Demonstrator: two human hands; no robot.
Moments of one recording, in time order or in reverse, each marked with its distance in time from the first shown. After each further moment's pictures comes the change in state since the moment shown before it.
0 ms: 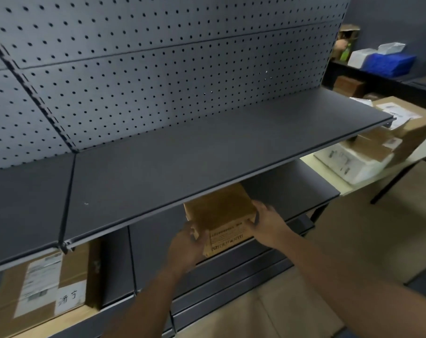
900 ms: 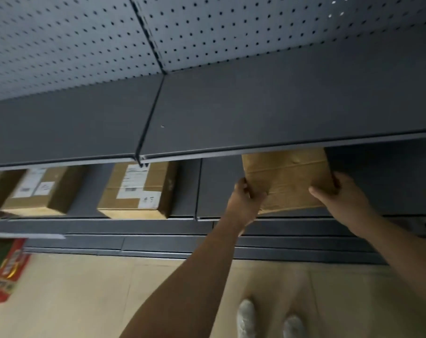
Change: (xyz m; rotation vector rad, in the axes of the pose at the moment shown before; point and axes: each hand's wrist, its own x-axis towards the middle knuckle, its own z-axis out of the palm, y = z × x) left_hand 0.012 -0.029 0.031 -0.517 0.226 -0.287; right_hand 0.069 0.026 0.042 0.335 -0.055 -0.029
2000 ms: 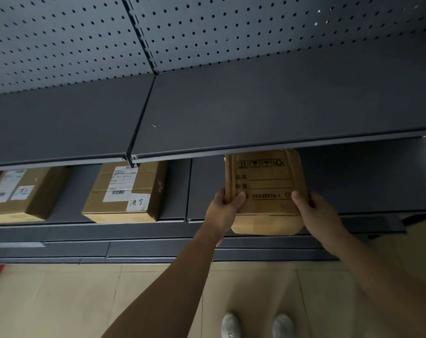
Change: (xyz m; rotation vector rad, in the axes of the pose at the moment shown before) left_hand -0.016 -0.020 -0.027 -0.193 -0.044 -0.015; right_hand -0.044 -0.002 0.031 0.069 -0.048 0.054
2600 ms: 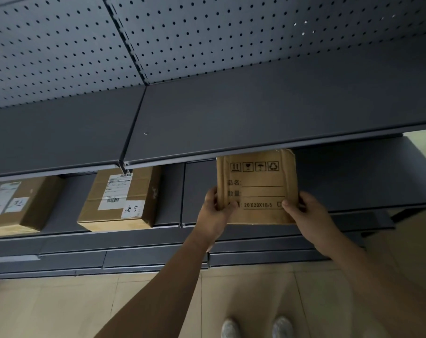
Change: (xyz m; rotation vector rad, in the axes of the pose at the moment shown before) left_hand -0.013 -0.001 -0.001 0.012 -0.025 0.128; right_hand -0.013 0.007 -0.011 0.136 -0.006 -0.061
